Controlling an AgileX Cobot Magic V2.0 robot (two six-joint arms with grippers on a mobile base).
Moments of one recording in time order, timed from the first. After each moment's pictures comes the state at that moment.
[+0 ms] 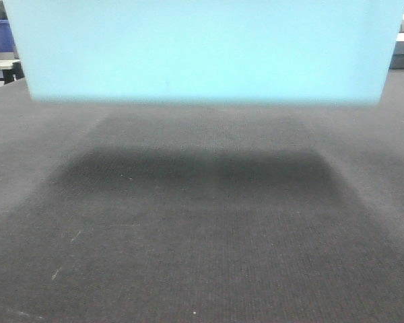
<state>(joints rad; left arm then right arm) -0.33 1.56 -1.39 -0.02 0.80 -0.13 0.22 1.52 -1.38 0.05 0.91 0.21</state>
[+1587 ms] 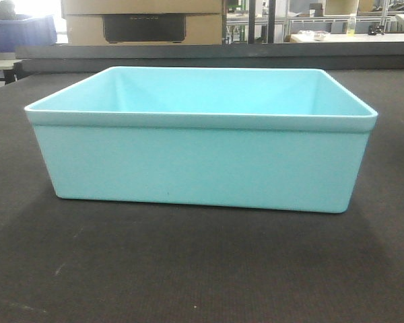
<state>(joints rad) -0.07 1.09 -0.88 0.10 0.57 -0.12 -0.01 1.17 -0.96 -0.09 0.68 0.19</state>
